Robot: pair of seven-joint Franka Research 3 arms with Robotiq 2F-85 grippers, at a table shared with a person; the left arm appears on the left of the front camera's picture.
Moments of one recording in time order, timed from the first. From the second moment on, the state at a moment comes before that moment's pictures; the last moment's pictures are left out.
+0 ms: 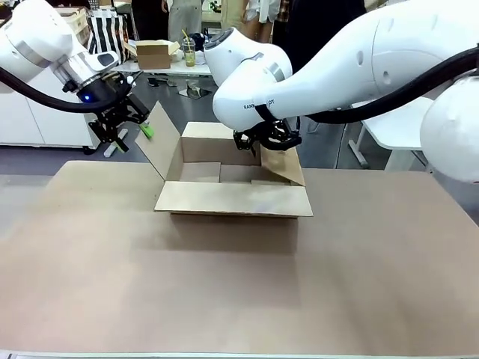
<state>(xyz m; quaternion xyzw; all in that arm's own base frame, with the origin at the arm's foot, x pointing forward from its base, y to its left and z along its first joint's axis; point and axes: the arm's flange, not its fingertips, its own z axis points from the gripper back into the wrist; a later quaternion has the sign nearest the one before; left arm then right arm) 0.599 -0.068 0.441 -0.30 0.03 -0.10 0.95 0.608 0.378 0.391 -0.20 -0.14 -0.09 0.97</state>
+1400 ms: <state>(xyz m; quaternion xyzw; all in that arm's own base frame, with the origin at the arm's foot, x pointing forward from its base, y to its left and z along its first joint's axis) 0.599 -0.068 0.442 -0.30 0.03 -0.10 0.95 0.581 0.294 0.477 -0.15 -0.14 -0.07 0.98</state>
